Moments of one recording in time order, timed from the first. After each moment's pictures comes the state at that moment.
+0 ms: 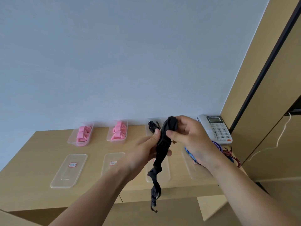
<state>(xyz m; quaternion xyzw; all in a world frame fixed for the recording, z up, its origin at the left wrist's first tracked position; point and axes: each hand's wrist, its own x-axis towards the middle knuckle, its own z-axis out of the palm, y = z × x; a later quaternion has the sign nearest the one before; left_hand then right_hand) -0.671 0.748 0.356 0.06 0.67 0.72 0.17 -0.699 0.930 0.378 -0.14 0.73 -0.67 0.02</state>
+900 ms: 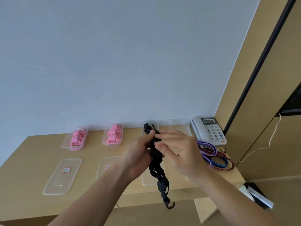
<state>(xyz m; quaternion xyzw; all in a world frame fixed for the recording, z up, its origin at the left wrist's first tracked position) -0.683 0.763 0.360 -0.07 0.49 0.84 0.20 -0.678 0.921 0.356 -0.30 0.79 -0.47 -0.25</state>
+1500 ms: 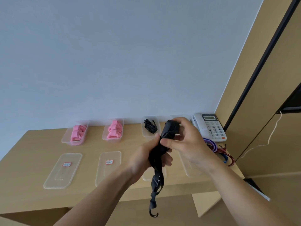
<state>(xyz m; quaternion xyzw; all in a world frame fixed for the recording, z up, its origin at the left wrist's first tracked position) -0.670 0.760 0.342 0.02 0.65 0.72 0.24 -0.693 0.932 0.359 -0.12 0.76 -0.64 -0.01</state>
